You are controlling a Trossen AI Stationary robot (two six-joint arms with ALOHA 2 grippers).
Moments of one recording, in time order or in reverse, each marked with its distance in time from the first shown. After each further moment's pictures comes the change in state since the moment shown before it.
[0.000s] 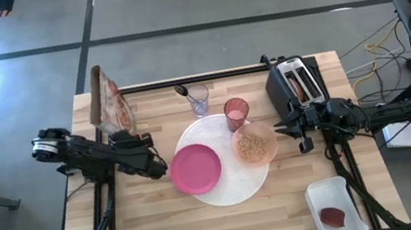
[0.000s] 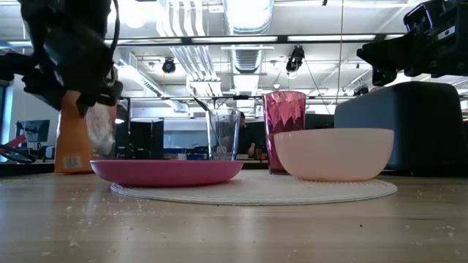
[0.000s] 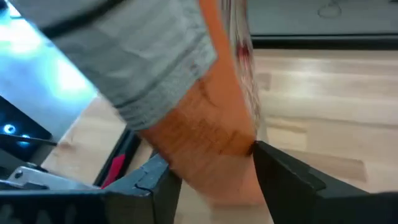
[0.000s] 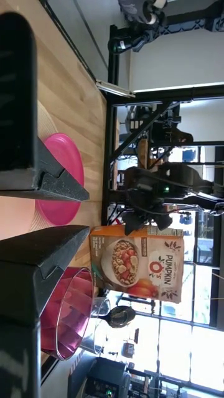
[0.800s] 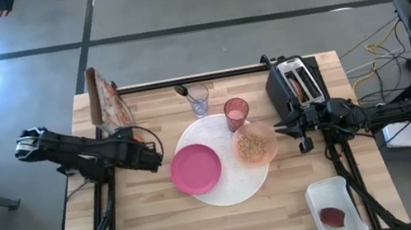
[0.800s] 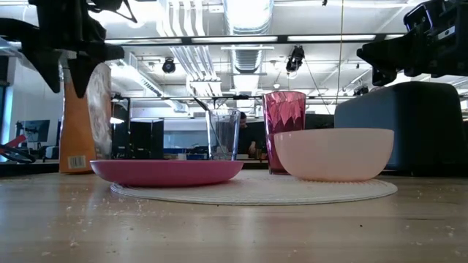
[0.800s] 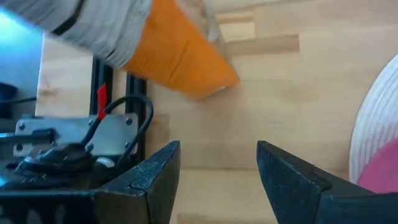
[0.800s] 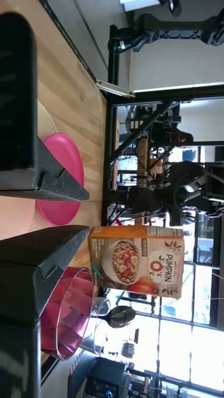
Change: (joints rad) left arm -0.008 -0.194 0.243 0.010 0.339 0.481; right arm 0.000 0.000 0.000 0.000 0.000 0.000
